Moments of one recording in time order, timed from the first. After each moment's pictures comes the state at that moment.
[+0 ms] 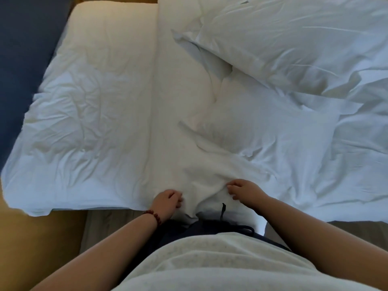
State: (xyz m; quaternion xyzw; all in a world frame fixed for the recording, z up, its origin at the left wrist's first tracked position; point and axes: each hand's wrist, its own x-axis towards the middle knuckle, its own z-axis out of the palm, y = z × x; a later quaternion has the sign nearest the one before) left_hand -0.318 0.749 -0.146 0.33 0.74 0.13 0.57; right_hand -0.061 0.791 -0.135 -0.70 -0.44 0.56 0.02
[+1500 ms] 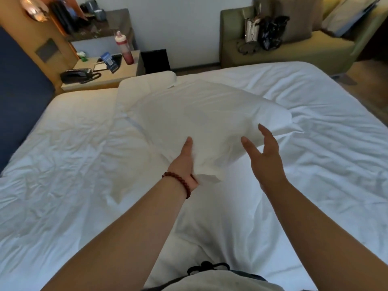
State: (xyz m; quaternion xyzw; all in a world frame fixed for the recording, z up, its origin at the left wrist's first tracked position) left_hand 0.004 0.991 0.021 0.10 0.51 0.43 0.74; right_hand 0.197 0.967 0.019 -0.64 -0.44 0.37 0.51
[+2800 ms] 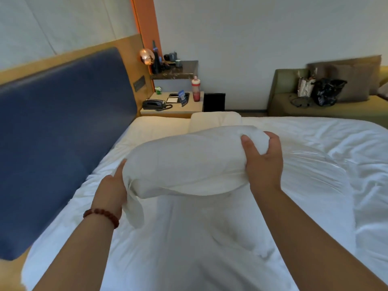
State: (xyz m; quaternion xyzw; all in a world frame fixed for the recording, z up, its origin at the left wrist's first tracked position) left_hand -0.415 0.862 0.123 0.22 0.76 0.54 0.29; right_hand -0.130 0.943 0.134 -0.56 -0.48 0.31 0.61
